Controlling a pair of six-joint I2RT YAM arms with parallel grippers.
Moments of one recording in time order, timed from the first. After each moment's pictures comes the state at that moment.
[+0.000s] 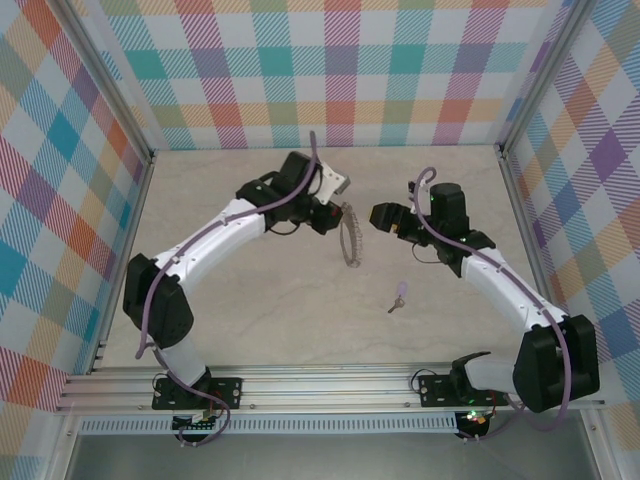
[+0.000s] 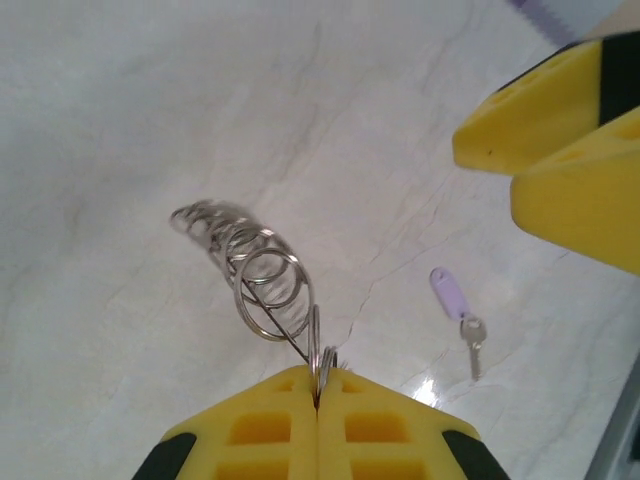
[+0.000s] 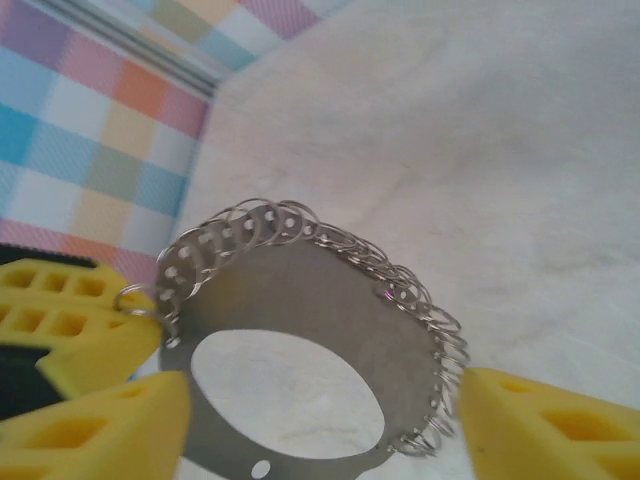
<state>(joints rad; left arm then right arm) -0.62 1.71 1.60 -0.68 0.34 -0.04 0.30 1.27 0.90 -0.13 -0.55 0.63</state>
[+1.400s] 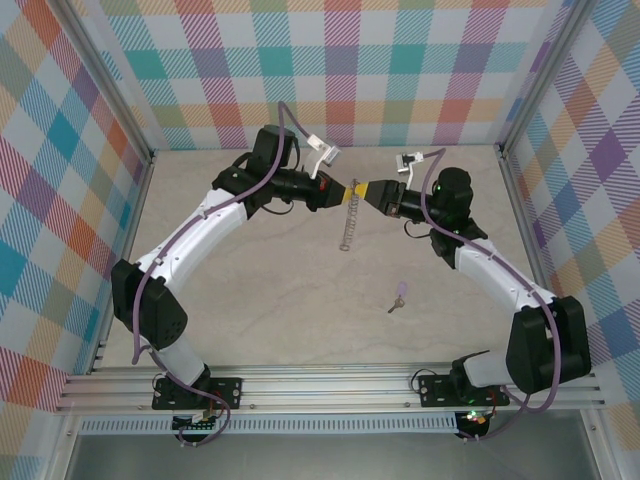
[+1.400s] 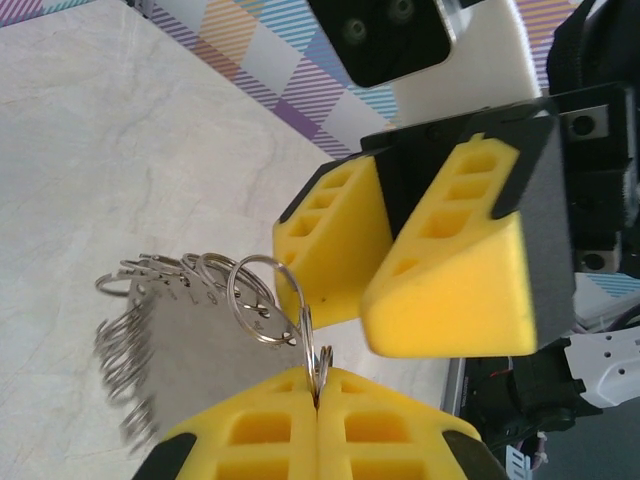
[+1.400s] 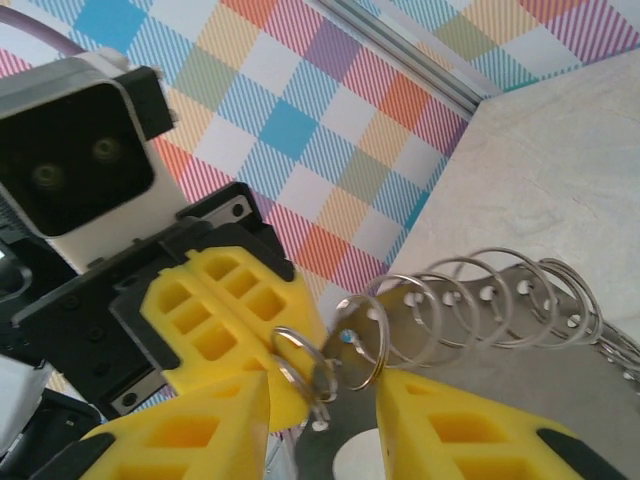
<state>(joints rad) -0.54 1.69 1.67 -0.55 0.74 -0.10 0.30 1.35 0.92 0.41 -0.90 0.95</state>
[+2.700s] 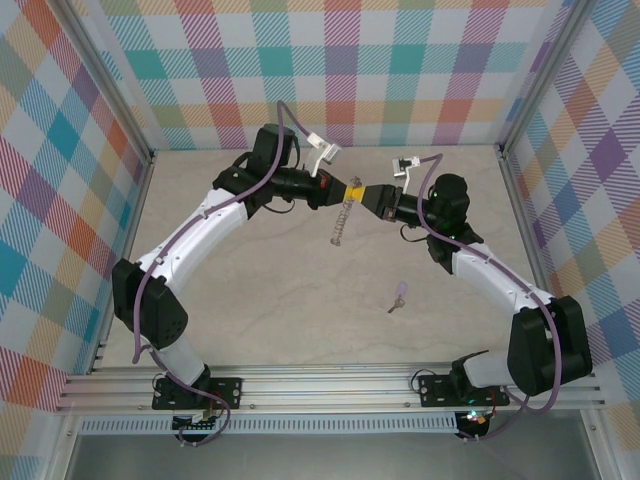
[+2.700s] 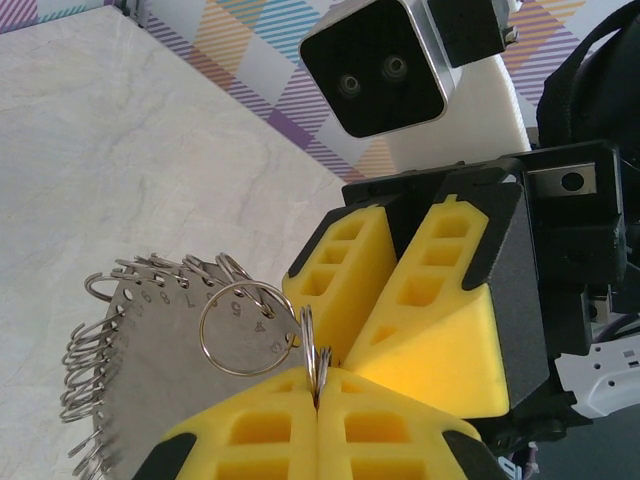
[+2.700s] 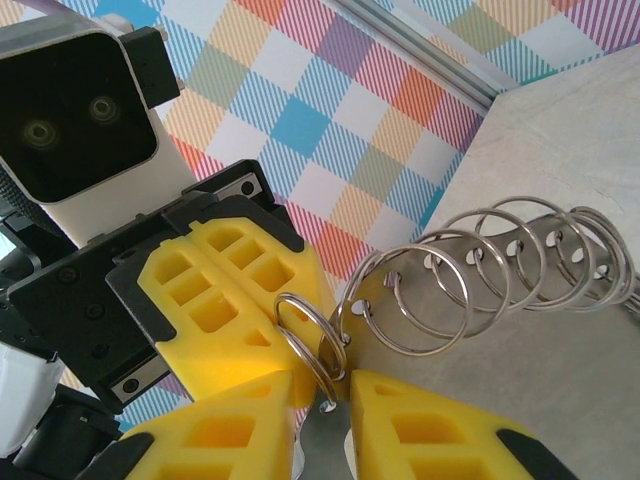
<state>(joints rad) -0.54 1.69 1.67 -0.52 0.76 -0.13 0.34 1.35 0.88 0.49 -0.87 1.00</state>
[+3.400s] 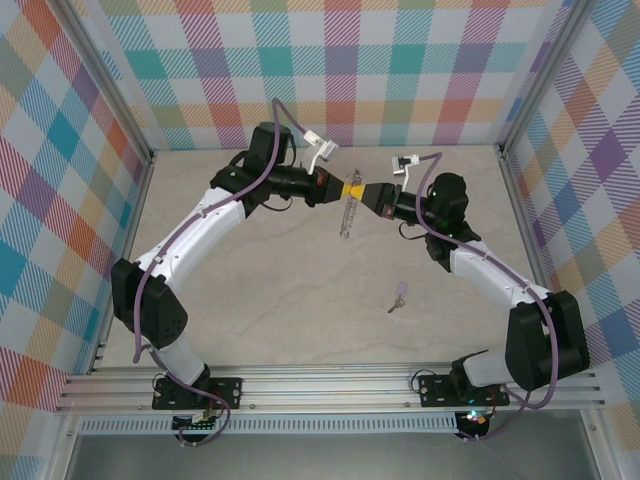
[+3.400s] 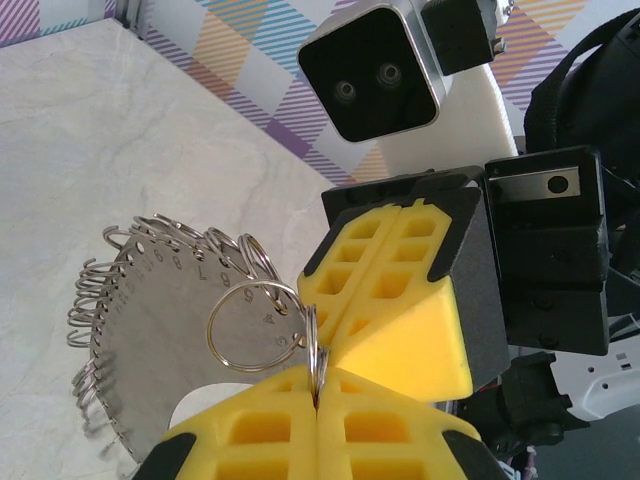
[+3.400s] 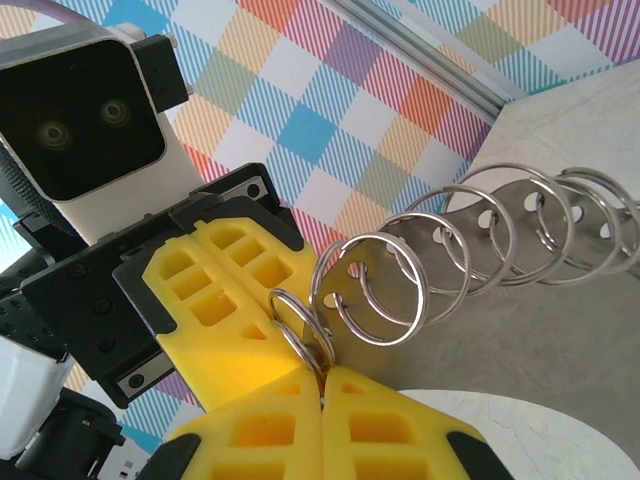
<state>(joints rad) -0.53 1.69 1.66 -0.50 0.78 -0.13 0.34 1.38 0.89 0.54 -0.87 1.01</state>
